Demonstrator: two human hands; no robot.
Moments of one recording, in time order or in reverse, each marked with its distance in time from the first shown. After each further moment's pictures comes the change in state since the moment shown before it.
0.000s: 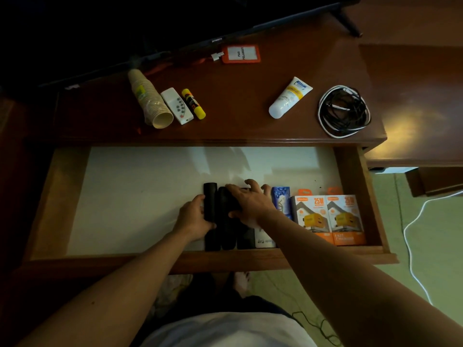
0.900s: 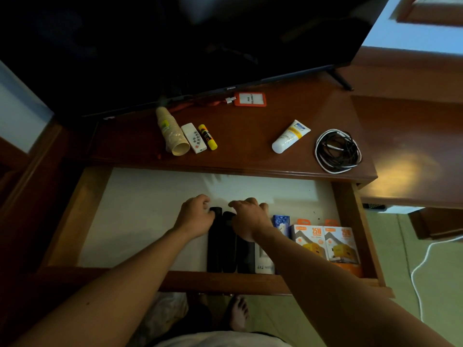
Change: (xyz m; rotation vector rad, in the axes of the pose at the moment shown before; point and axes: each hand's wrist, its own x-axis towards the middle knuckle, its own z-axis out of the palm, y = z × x) left_hand -0.007 0.046 -0.050 0.029 0.221 0.124; right_hand -0.005 -0.032 -0.046 0.038 0.113 0.029
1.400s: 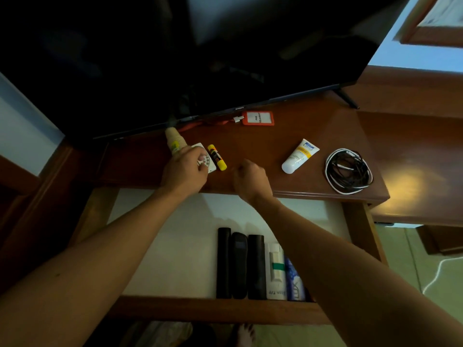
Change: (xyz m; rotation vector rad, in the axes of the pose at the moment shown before) left_hand 0.073 0.059 -0.118 0.176 0.398 0.380; right_hand 0.082 -0.037 -0.097 0.492 0.457 0.019
